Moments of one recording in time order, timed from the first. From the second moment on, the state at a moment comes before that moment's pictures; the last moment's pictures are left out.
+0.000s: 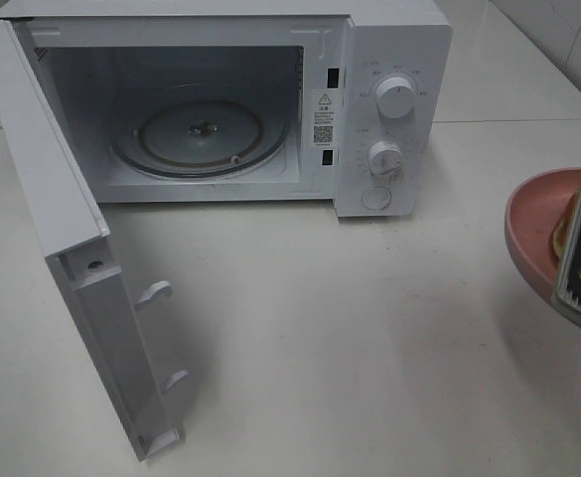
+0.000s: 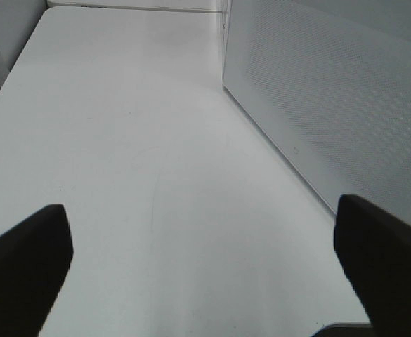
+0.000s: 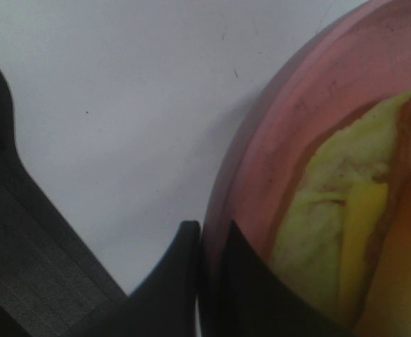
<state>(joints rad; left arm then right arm) 0.04 0.00 -0.52 -0.07 1.09 0.00 0.67 0.96 -0.58 -0.33 0.92 -0.24</state>
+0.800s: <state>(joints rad) 0.04 0.00 -0.52 -0.07 1.09 0.00 0.67 1.20 -0.71 -0.46 0.94 0.19</state>
